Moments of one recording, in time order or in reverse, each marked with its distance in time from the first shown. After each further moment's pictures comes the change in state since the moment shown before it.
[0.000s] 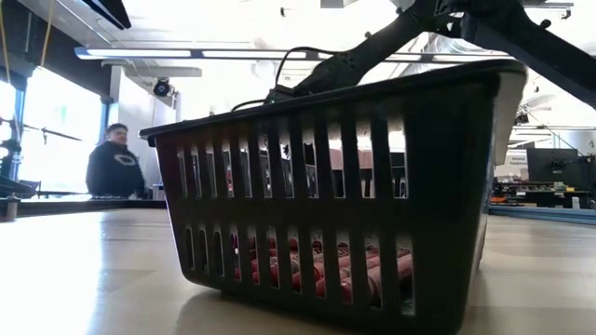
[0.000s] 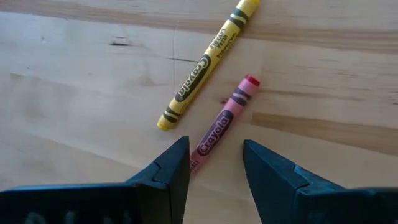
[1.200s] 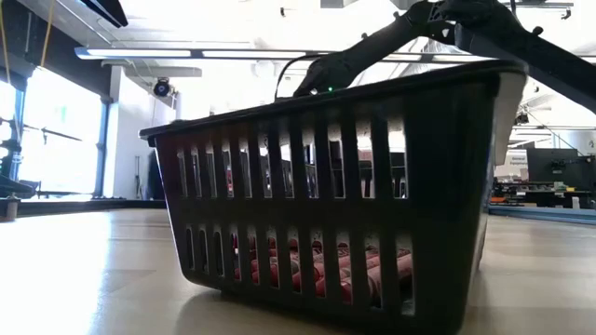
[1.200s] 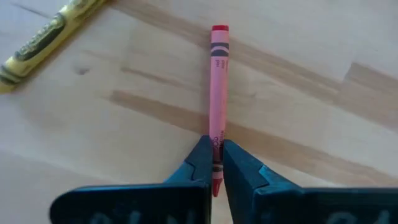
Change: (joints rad) left arm 0.000 -0.020 0.000 -0.003 -0.009 -0.001; right arm -0.041 0.033 0.140 -0.423 0.139 -0.292
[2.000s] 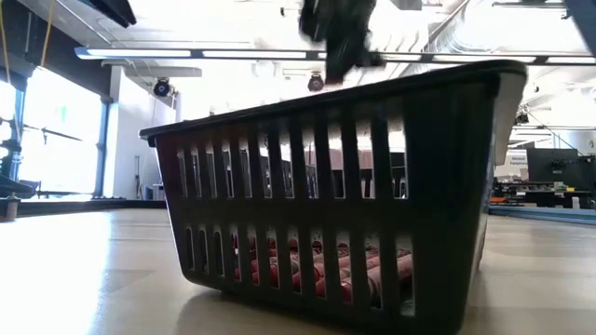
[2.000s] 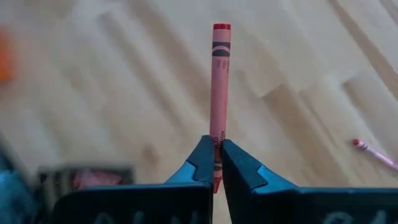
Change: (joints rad) left arm -0.001 0.019 0.000 0.052 0.046 -0.157; right arm 0.267 -0.447 0.002 -0.223 -0.259 -0.246
